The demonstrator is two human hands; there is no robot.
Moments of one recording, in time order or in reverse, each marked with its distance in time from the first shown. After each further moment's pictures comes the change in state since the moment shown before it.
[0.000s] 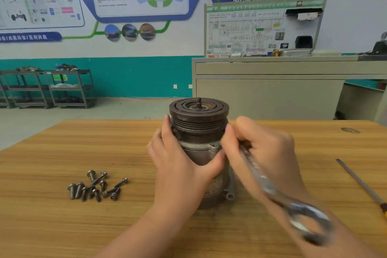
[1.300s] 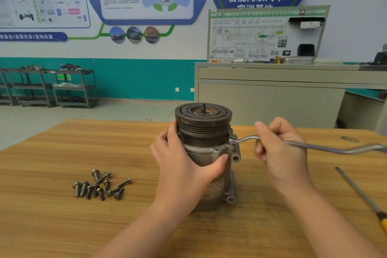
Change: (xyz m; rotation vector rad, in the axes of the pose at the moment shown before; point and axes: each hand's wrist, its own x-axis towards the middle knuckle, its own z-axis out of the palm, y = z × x) left_hand 0.001 -0.013 -0.002 -0.028 -0.062 0.026; right_hand -0.003 0.043 0.000 0.685 0.193 0.686
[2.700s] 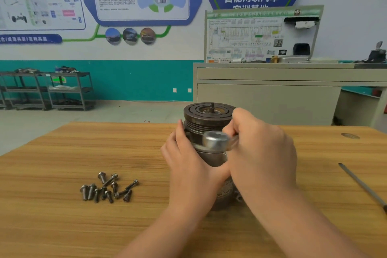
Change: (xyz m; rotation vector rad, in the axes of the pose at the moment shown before) left_hand -0.001 0.004 -0.001 -0.042 0.022 -0.025; right_hand -0.038 -0.053 0.071 -1.142 -0.005 -0.374
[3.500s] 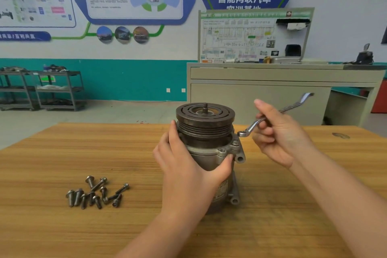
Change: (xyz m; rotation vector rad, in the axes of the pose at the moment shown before) left_hand -0.002 -0.003 0.006 0.062 0.042 0.054; right_hand 0.049 0.099 0.025 1.529 -0.249 0.855
